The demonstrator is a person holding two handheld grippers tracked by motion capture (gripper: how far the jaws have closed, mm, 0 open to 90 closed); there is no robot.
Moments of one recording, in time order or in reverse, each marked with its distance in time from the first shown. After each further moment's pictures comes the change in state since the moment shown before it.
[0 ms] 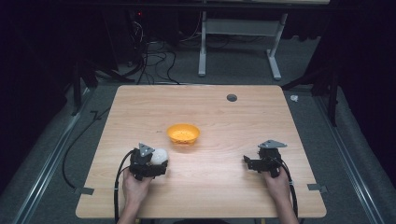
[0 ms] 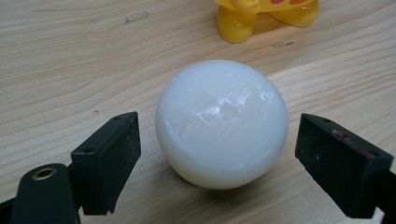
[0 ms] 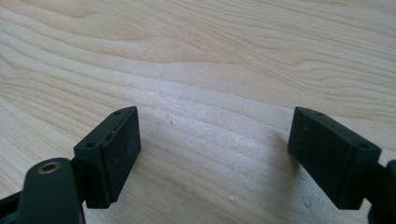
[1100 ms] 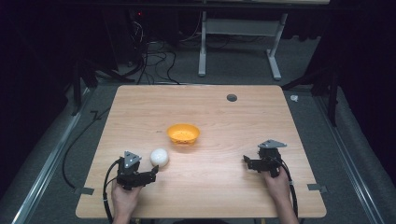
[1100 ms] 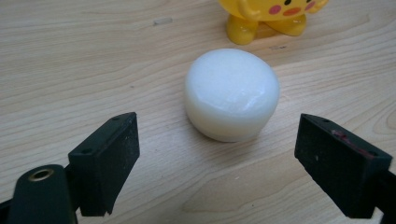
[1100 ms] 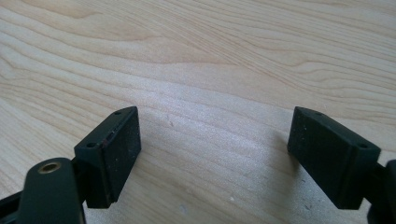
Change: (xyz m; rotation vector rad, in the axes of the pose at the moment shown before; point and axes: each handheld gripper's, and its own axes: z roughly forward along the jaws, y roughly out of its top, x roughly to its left) left arm 0.008 -0.023 -0.041 -0.073 -0.011 -0.045; right arm 0.000 0.000 0.000 0.000 0.001 -0.001
